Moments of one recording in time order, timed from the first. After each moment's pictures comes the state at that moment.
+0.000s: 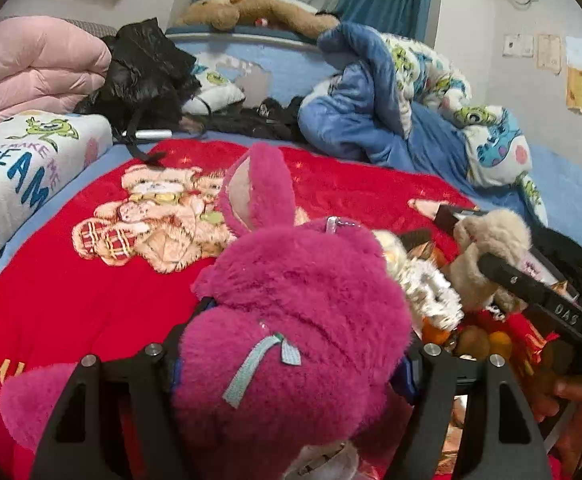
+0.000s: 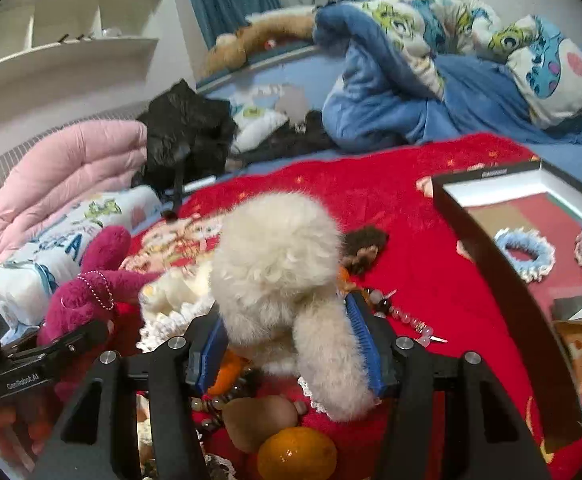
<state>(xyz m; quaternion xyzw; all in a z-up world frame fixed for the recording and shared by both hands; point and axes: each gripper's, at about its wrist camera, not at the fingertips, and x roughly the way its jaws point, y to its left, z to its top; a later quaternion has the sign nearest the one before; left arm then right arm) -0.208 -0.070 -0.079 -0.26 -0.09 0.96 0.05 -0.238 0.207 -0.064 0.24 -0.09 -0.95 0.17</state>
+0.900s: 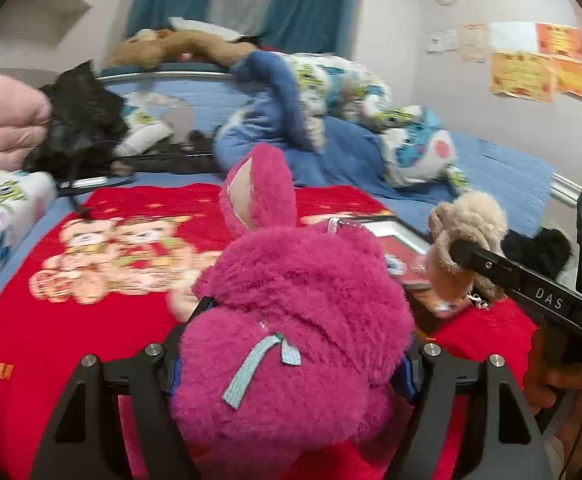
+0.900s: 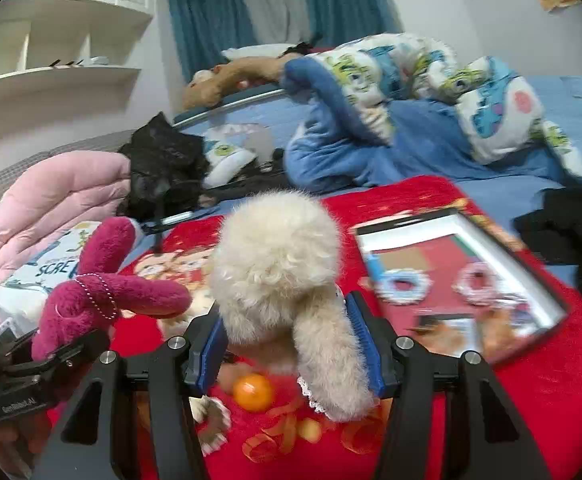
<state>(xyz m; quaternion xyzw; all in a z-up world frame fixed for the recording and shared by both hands) -0.123 0.057 0.003 -0.22 -0.05 0.96 0.17 -0.134 0.276 0.018 0.21 -0.08 -0.97 0.10</state>
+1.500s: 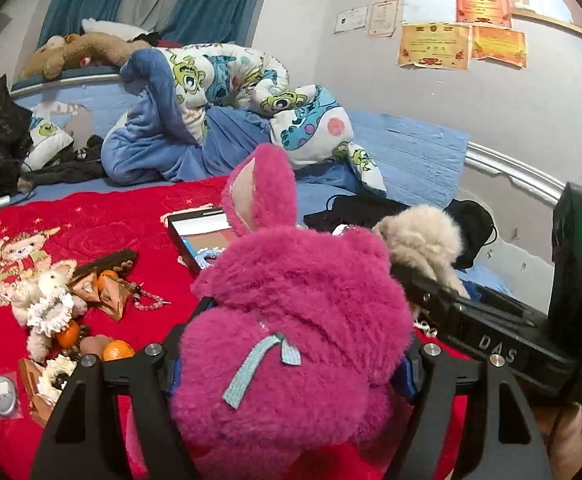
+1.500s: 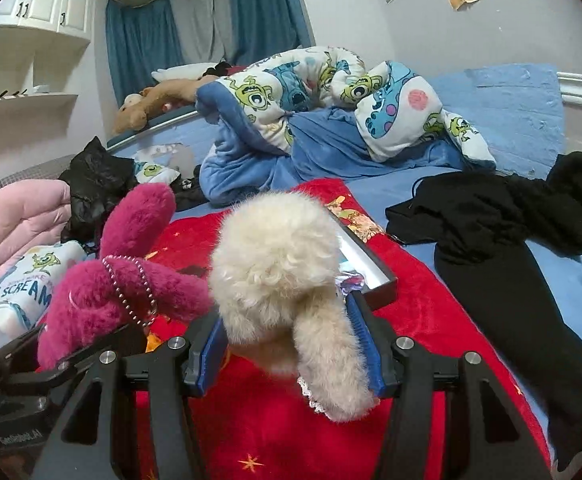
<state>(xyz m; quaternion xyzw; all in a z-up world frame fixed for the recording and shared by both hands) -0.072 0.250 0.024 -0.23 -0.03 0.93 0.29 -0.043 0.404 0.031 0.21 -0.10 -0.97 -0.01</state>
